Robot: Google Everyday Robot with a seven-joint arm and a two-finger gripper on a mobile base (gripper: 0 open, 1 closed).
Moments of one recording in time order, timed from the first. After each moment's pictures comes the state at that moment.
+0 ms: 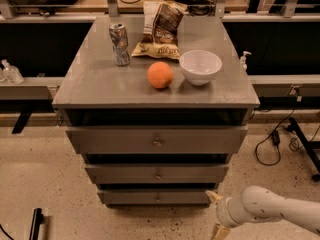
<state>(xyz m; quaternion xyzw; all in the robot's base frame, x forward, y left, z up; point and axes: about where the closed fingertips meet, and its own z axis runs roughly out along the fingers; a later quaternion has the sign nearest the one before) 0.435 -0.200 0.352 -0.67 0.70 0.12 0.23</state>
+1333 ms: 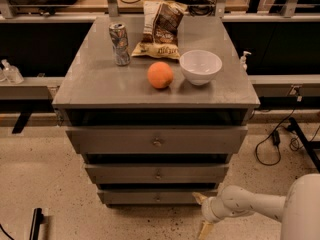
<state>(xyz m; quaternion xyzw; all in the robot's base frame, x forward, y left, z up) 0.478 -0.169 0.240 -0.69 0.67 0.14 0.23</state>
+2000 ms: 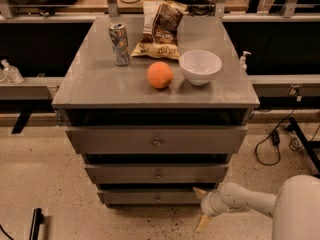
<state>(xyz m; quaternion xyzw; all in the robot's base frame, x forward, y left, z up) 0.515 -0.173 0.216 -0.67 0.69 0.12 0.24</state>
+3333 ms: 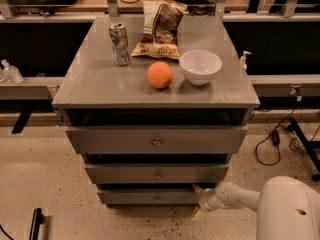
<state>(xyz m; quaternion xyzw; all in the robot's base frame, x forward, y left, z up) 0.559 -0.178 0.175 -0.64 0.71 0.10 0.25</state>
